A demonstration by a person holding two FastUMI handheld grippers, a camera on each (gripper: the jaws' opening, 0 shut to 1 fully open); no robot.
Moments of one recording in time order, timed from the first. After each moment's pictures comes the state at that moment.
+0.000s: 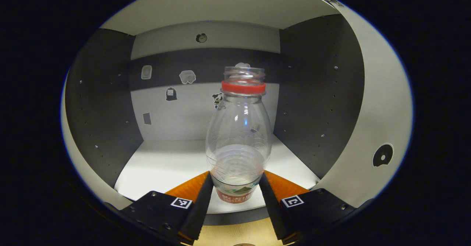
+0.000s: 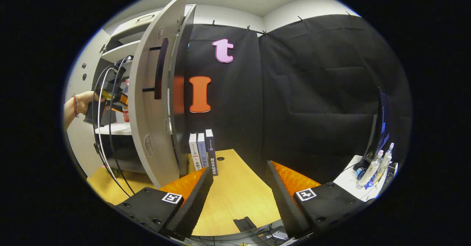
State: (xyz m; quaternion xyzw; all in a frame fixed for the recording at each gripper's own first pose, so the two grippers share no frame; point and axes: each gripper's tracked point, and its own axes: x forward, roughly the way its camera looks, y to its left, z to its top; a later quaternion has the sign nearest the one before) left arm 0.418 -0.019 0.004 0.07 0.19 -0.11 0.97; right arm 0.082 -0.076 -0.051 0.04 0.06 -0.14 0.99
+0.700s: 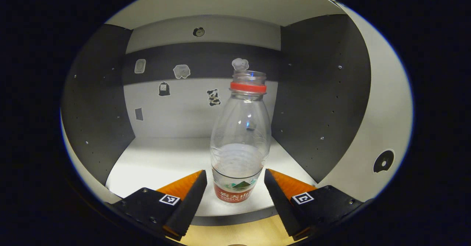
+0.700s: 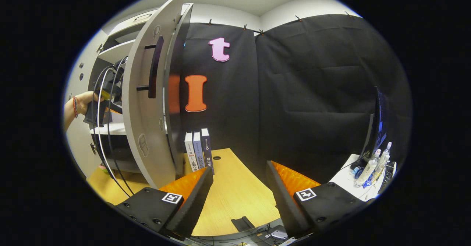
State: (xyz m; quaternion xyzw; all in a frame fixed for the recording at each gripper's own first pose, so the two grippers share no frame) left arm 0.420 -0.025 0.004 0.05 0.18 -0.11 0.97; right arm 0.079 -0.084 -0.052 0.03 0.06 -0.16 0.99
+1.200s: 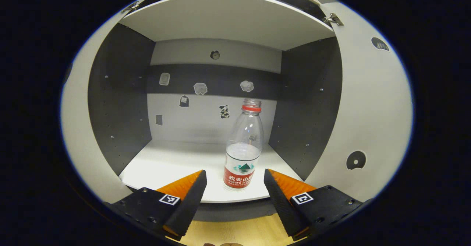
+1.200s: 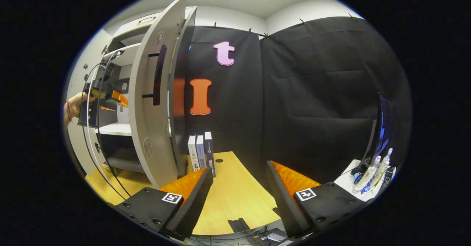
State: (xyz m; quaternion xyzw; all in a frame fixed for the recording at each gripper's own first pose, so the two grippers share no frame) left arm 0.343 -0.001 0.051 0.02 0.11 -0.09 0.99; right arm 0.072 -0.086 -0.033 0.02 0.04 -0.12 0.99
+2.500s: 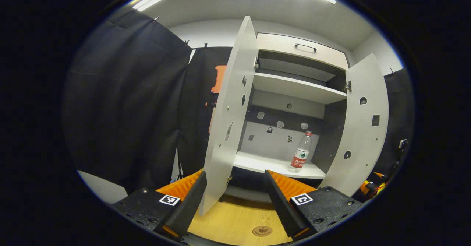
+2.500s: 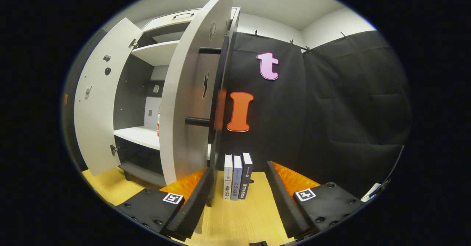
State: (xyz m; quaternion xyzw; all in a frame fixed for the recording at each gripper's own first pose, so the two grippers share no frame) left arm 0.059 0.197 0.094 -0.03 -0.03 0.10 0.99; right arm 0.179 0.021 0.014 -0.03 0.00 -0.01 1.00
